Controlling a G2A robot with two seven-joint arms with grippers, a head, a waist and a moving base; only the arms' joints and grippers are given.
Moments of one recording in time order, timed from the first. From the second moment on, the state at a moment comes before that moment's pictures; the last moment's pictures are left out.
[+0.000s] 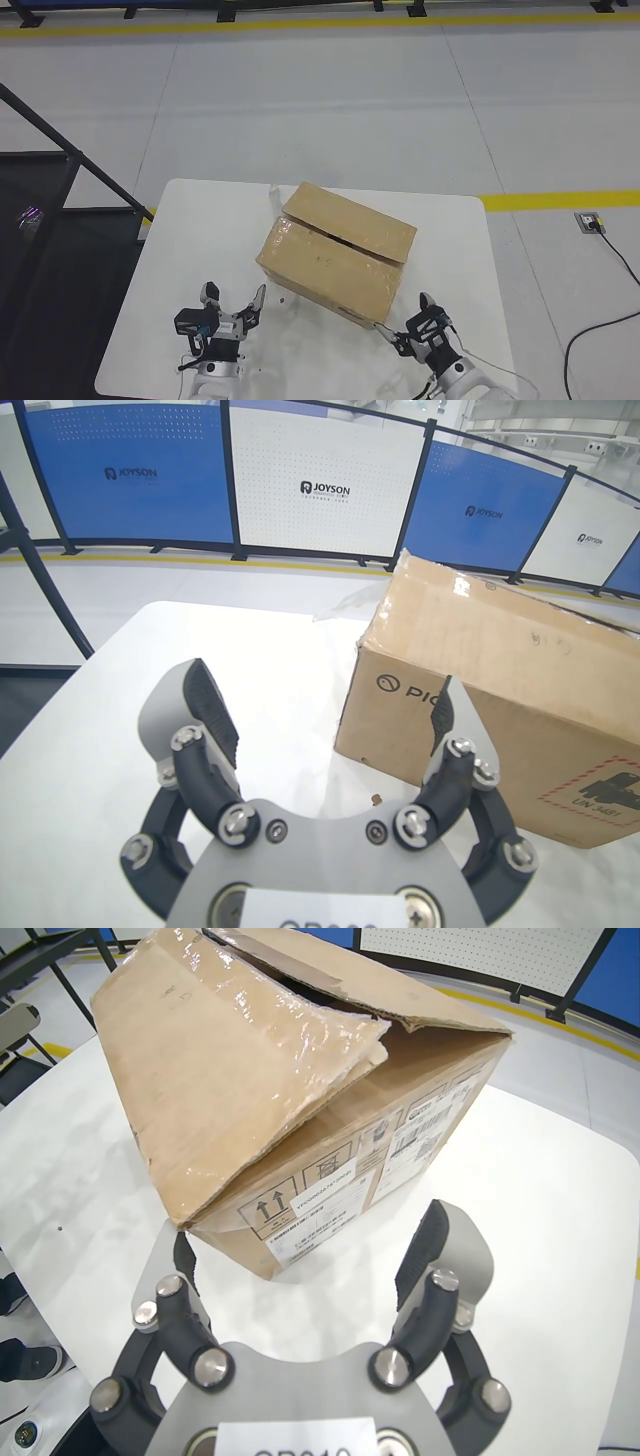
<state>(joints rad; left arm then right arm) 1.53 -1.34 -1.34 -1.65 1.28 0.13 0.44 -1.55 -1.16 1.31 -1.85 -1.32 -0.17 0.09</state>
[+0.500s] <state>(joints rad) 1.54 -1.34 -1.34 -1.64 1.29 0.13 0.46 -1.52 -1.16 1.36 -1.83 -1.23 -0.20 0.07</state>
